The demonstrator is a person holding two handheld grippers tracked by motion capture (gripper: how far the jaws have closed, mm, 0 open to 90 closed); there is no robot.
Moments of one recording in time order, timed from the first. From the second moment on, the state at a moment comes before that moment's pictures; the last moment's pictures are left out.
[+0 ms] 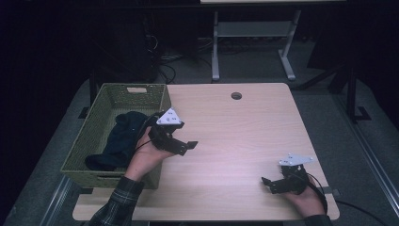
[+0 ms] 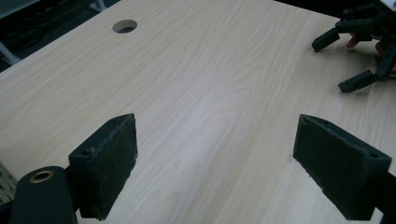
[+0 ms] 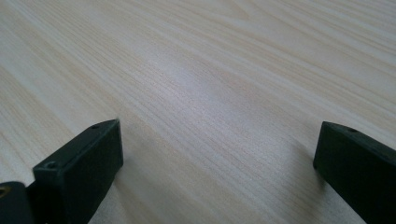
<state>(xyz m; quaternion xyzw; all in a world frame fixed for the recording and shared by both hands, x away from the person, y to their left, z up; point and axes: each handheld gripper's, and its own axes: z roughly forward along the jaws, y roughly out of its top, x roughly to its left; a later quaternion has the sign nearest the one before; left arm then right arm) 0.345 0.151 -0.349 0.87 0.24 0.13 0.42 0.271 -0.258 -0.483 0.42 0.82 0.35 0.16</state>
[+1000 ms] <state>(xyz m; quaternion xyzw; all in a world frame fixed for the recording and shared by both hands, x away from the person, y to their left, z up) 0.355 0.194 -0.343 0.86 0.28 0.14 0.41 0.271 -0.258 -0.483 0.42 0.82 0.35 0.16</state>
